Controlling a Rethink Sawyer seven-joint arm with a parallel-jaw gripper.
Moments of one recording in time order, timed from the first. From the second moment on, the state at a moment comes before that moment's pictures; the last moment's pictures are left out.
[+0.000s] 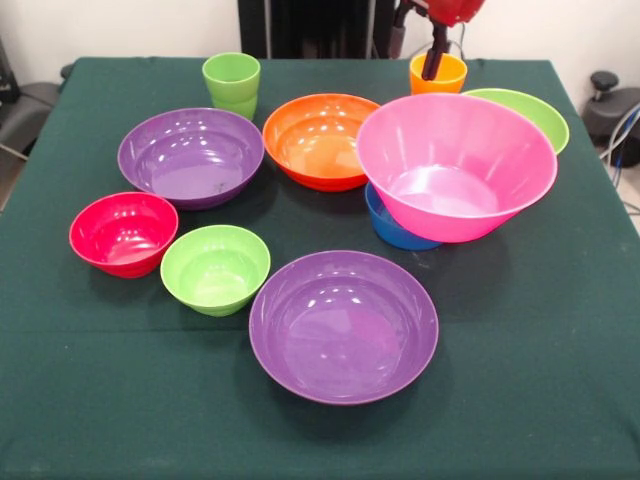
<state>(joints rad) 0.03 -0.74 -0.18 1.88 0.07 0.41 2.53</state>
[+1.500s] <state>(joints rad) 0.04 -0.74 -0.18 1.81 0.07 0.41 2.53</state>
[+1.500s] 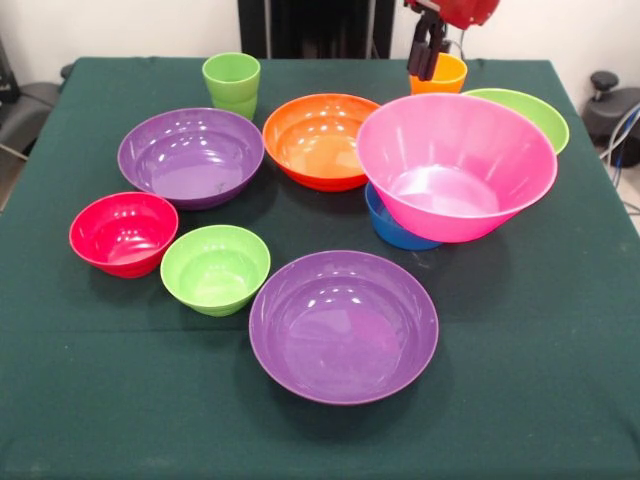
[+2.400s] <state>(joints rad) 0.04 -0.65 -0.18 1.73 0.07 0.41 2.53</state>
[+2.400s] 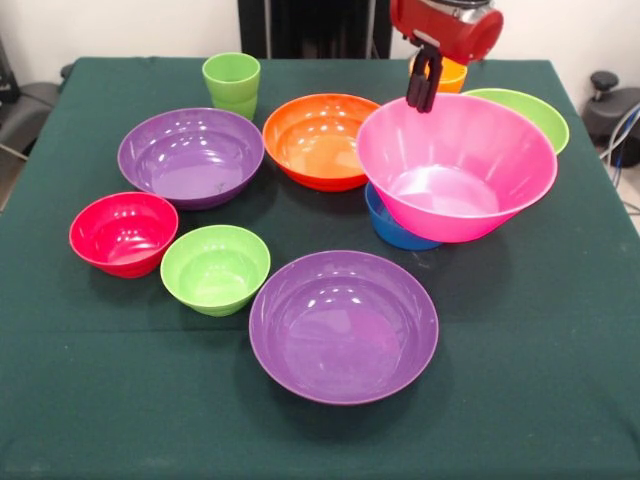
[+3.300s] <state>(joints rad) 0.04 -0.57 -0.18 1.70 0.07 0.36 2.53</state>
